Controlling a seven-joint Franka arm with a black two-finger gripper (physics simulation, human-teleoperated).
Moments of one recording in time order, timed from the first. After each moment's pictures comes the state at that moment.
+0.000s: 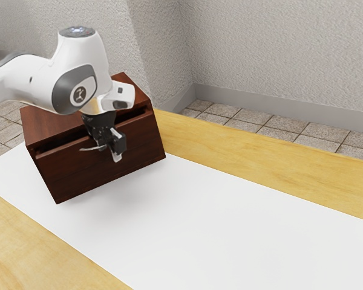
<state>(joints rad) 0.45 0.15 -0.22 -1.59 0.24 1.83 0.28</state>
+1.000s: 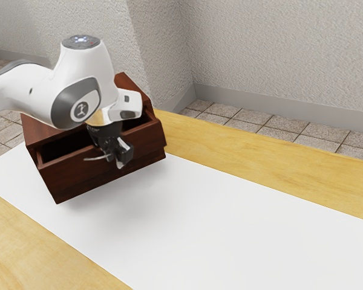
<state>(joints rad) 0.41 0.03 -0.22 -1.76 0.24 1.91 0.17</state>
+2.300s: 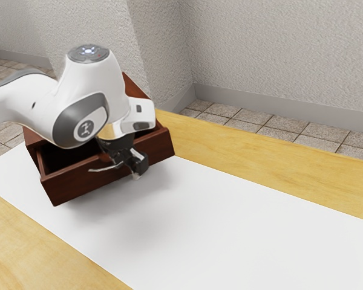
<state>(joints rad) 0.31 -0.09 -0.22 -1.91 0.24 1.99 0.04</state>
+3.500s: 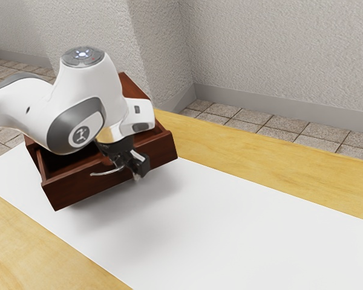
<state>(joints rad) 0.27 -0.14 -0.18 -1.96 0.23 2.02 -0.02</state>
